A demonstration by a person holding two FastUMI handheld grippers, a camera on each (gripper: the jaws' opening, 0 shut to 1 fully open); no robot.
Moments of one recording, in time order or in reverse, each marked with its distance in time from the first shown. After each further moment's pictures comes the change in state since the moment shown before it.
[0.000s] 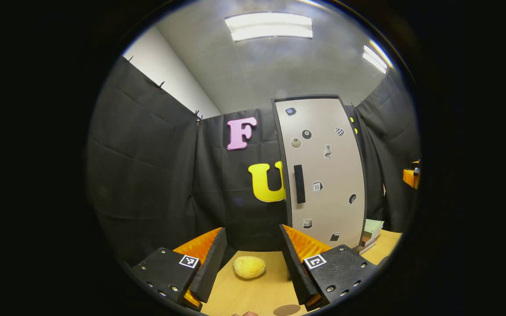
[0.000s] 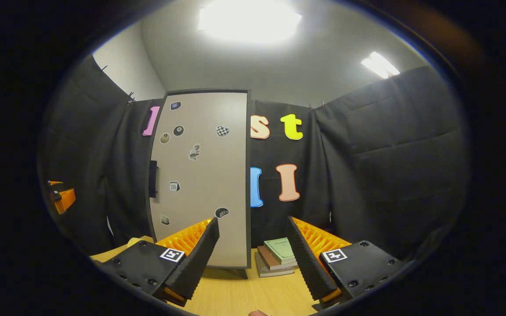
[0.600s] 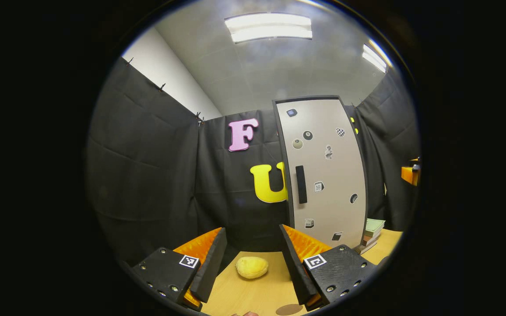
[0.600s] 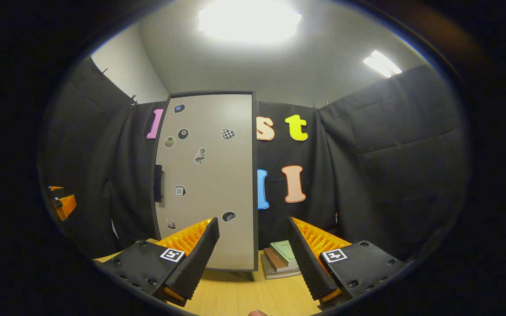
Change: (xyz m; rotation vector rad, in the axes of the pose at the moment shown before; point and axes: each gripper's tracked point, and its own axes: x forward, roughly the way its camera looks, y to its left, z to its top) left arm -0.009 0.012 0.000 0.009 -0.001 0.020; right arm 0.011 0.019 0.012 0.018 -0.013 0.039
